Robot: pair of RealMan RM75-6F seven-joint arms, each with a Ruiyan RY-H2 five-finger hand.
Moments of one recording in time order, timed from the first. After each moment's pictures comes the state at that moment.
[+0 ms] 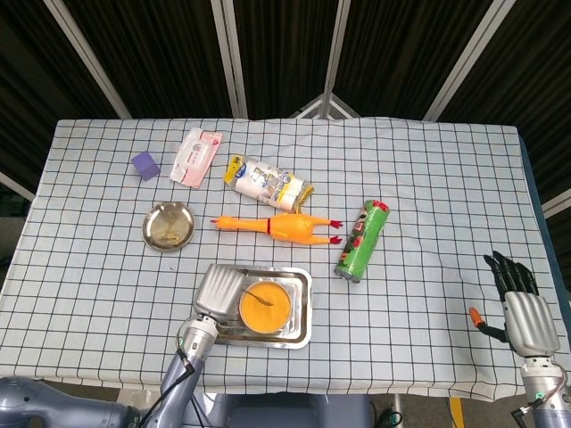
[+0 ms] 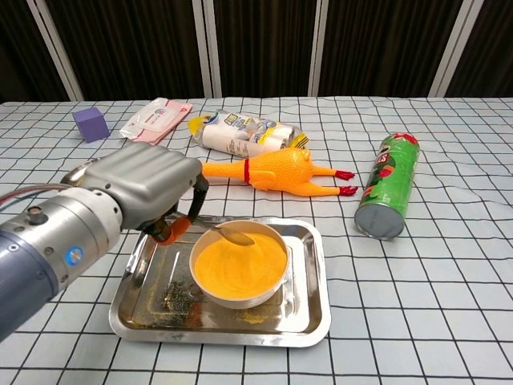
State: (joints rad) left arm -0.67 -1.88 -0.16 -1.77 0.94 1.36 1.27; right arm 0.10 -1.11 0.07 -1.68 -1.43 1.40 0.07
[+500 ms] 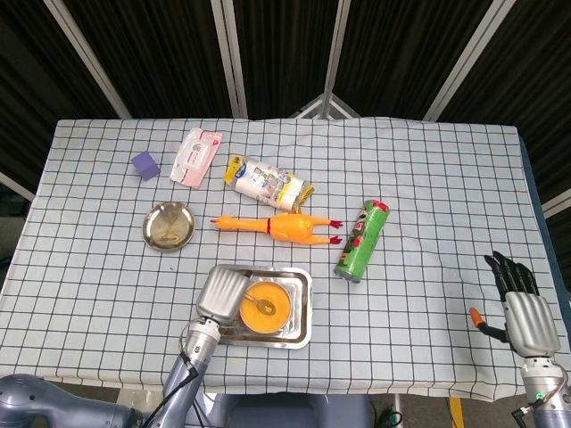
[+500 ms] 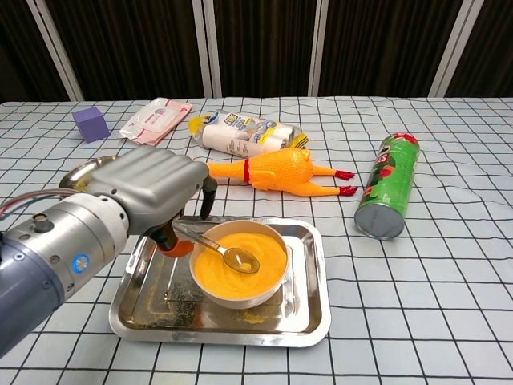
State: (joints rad) left arm -0.68 -1.88 -0.14 -1.79 0.94 1.40 1.24; right arm 0.10 -1.11 0.07 -1.68 -1.43 1.40 0.07
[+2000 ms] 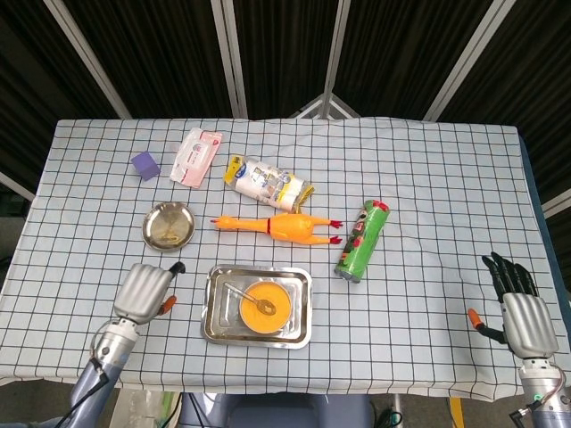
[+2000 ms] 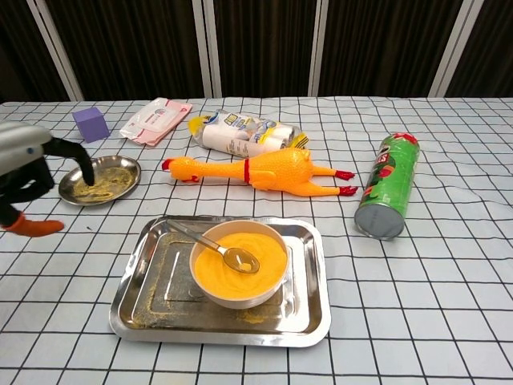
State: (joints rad) left arm -0.50 -1.43 -0.03 -1.92 1.16 1.31 0.80; right arm 0.09 -1.12 0.07 -1.68 -1.44 1.40 0.05
